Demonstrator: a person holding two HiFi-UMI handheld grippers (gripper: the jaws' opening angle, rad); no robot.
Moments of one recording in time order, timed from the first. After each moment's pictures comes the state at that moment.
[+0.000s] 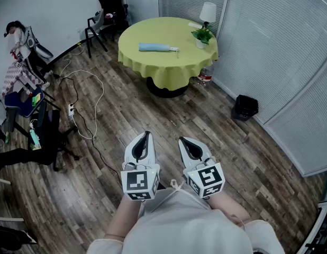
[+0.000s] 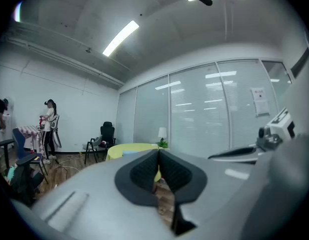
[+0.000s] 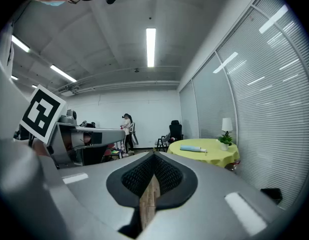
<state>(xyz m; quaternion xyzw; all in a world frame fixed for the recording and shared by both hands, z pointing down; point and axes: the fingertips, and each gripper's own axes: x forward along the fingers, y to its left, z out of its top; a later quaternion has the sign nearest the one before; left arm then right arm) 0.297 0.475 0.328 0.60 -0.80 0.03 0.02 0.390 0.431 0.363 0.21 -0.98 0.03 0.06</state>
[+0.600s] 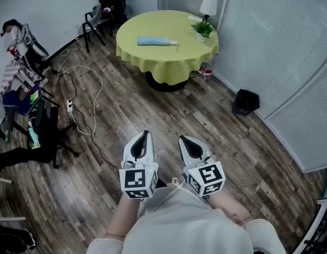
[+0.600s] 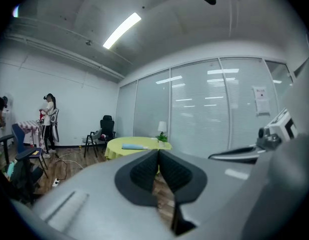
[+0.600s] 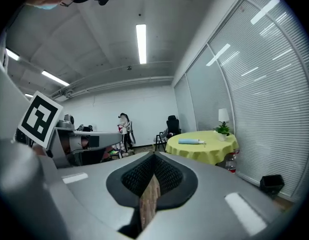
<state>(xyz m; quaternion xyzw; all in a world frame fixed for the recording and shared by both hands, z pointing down) 0.284 0.466 0.353 0.61 -0.79 0.04 0.06 0.383 0.419 0.386 0.22 -0.97 0.08 0.07</state>
